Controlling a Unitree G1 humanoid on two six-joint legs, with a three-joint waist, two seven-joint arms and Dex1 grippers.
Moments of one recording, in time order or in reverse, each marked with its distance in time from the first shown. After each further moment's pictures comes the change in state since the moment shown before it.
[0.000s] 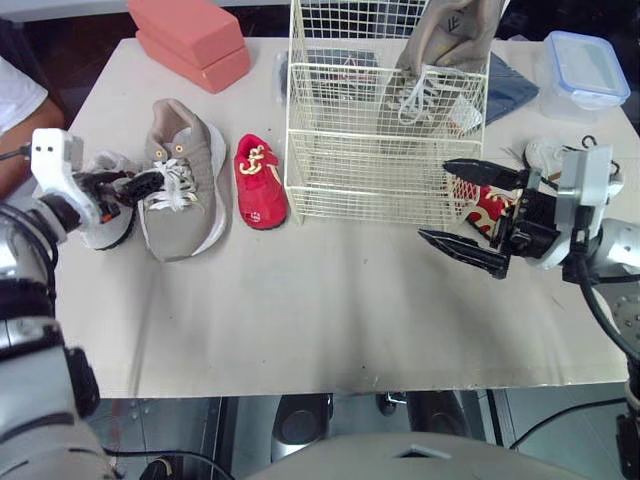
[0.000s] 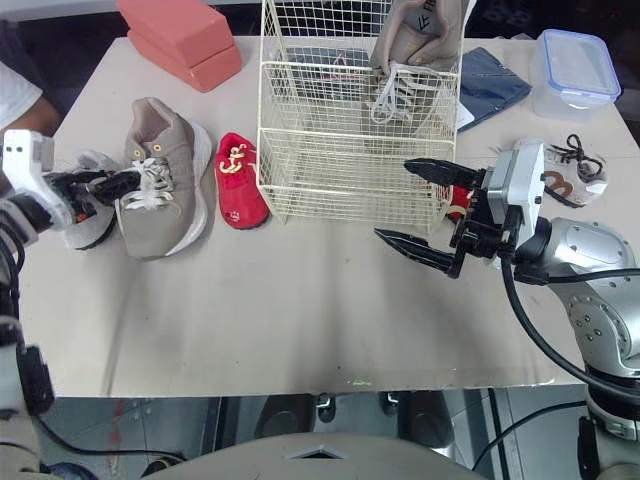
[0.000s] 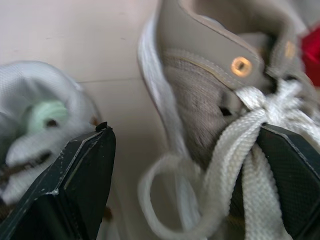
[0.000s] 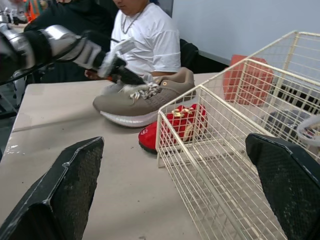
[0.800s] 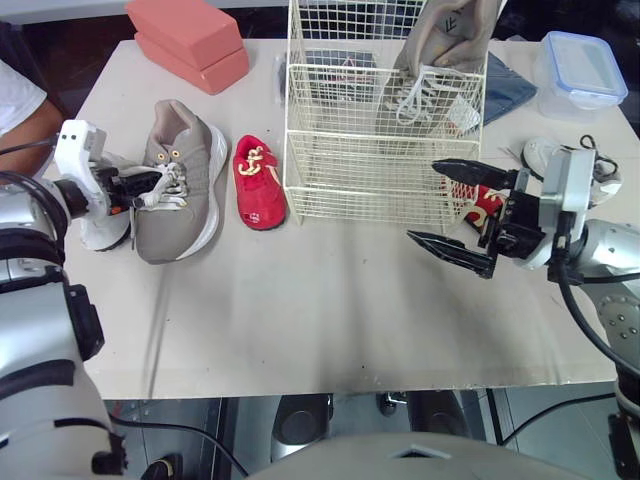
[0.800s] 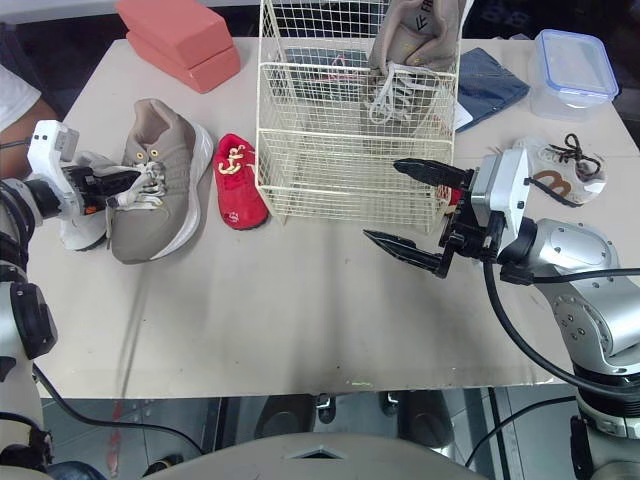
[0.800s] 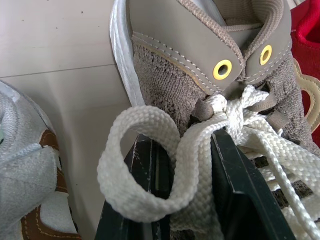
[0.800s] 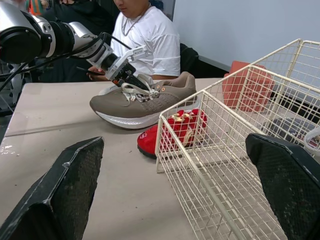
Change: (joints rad) left arm -0.234 -0.016 -0.097 0.347 0.198 -0.114 -0.204; right arm -0.005 0.026 0.042 -0.004 -0.036 -0.041 -0.027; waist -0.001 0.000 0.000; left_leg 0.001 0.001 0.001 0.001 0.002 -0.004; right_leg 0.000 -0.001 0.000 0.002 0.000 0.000
